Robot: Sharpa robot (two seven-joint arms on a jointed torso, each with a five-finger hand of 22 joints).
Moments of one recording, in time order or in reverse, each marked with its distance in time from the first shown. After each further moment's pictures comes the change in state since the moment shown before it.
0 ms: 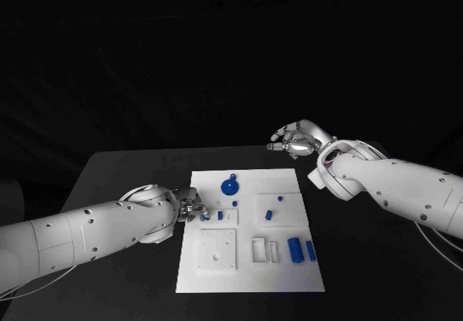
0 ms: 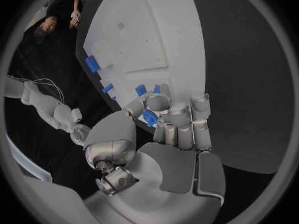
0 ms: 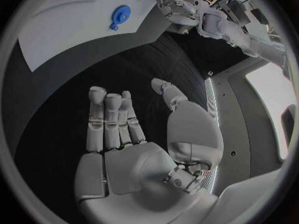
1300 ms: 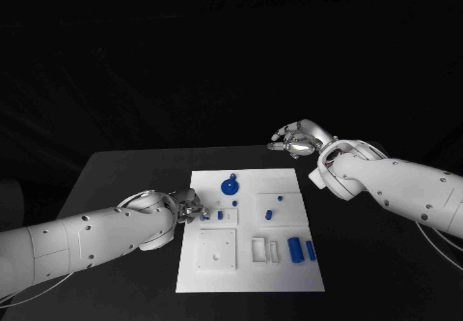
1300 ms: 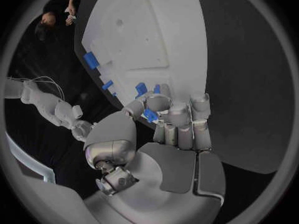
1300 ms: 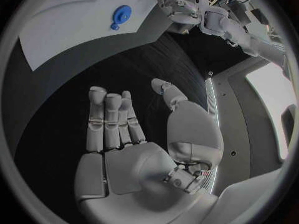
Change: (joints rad) left arm -0.019 -0.020 -0.006 0.036 0.000 -0.106 -0.004; left_hand -0.002 0.002 -0.003 -0.001 -0.009 0.000 0.000 0.016 -0.005 -0.001 -0.003 0.008 0.004 0.000 0.000 0.000 0.000 0.000 0.006 -0.002 0.004 0.000; right arm 0.000 -0.003 0.000 0.000 0.000 0.000 0.000; right_hand 0.000 0.000 -0.003 0.003 0.000 0.001 0.003 0.003 -0.001 -0.004 0.004 0.000 -0.002 0.000 0.000 0.000 -0.001 0.000 -0.002 0.002 0.000 0.000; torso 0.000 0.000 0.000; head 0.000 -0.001
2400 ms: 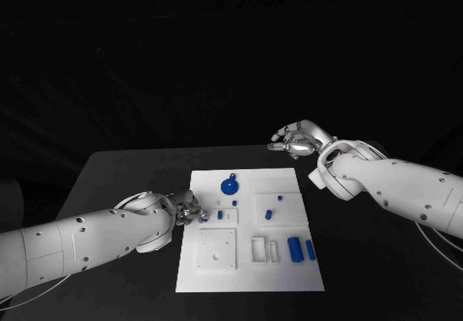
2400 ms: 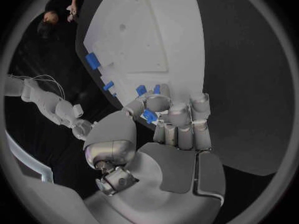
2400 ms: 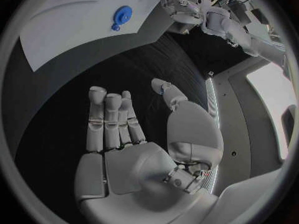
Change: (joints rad) left arm -0.003 -0.023 0.004 0.030 0.009 0.006 -0.011; left_hand 0.016 -0.016 -0.010 0.010 -0.031 0.000 0.000 0.019 0.028 0.000 -0.007 0.007 -0.002 0.000 0.000 0.000 -0.001 0.000 0.003 -0.004 0.004 0.001; right arm -0.003 0.000 0.000 -0.003 0.000 0.000 0.000; right_hand 0.000 0.000 0.000 0.000 0.000 -0.002 -0.002 0.000 0.000 0.000 0.000 -0.001 -0.002 0.000 0.000 0.000 -0.001 0.000 0.004 -0.001 0.000 0.000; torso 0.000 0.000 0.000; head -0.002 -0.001
